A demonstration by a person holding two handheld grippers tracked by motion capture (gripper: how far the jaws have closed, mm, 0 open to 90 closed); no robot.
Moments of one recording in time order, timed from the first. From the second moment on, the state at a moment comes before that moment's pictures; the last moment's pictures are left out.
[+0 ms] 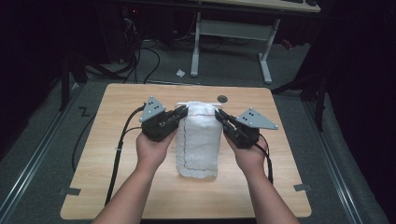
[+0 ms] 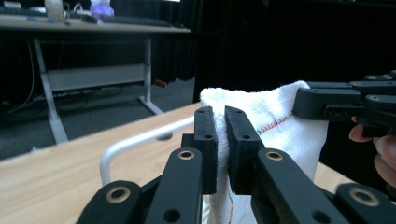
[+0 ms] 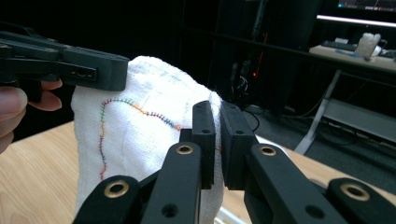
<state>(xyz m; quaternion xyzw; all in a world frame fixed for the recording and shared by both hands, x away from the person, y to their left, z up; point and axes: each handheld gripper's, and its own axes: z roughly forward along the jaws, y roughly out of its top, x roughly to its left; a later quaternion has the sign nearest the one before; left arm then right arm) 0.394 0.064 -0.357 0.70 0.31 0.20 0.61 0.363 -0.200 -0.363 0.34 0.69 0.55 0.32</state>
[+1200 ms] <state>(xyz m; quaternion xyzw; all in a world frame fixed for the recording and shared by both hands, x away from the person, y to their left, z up) 0.443 0.054 -0.270 0.69 0.27 0.26 0.62 0.408 -0.214 -0.278 0.34 0.66 0.57 0.35</state>
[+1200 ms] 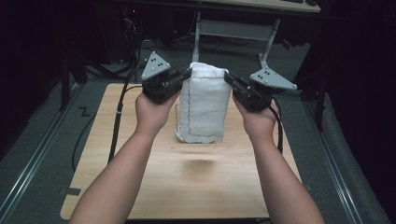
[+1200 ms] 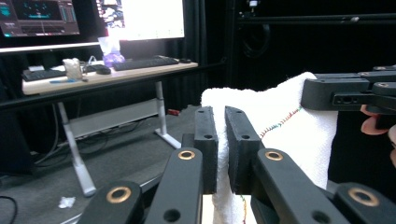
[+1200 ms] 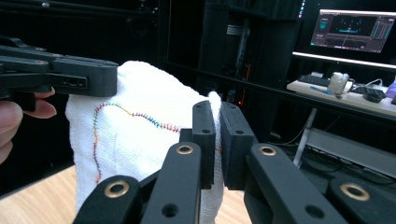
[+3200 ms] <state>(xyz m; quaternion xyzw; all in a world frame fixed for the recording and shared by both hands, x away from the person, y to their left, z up) 0.550 0.063 -0.353 0.72 0.40 0.22 0.52 0.538 -0.211 -0.358 0.41 0.72 0.47 0.29</state>
